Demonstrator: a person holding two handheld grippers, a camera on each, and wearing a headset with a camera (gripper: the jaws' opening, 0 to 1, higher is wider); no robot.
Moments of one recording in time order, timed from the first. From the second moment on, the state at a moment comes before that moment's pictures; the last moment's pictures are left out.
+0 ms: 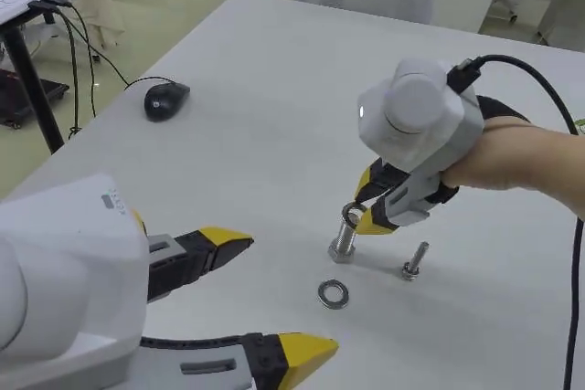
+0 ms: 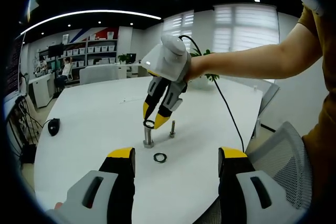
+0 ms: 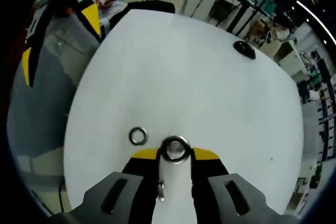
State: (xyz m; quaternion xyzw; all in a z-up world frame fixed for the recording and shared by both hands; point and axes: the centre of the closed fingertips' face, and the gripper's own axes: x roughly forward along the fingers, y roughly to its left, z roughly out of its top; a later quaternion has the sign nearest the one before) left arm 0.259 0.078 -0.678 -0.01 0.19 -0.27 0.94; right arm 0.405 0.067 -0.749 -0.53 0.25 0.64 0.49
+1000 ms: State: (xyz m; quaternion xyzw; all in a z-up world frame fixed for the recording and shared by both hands) left arm 0.262 0.081 -0.687 -0.02 0.20 -0.25 0.95; right arm 0.410 0.069 -0.808 -0.54 0.31 0.64 0.45
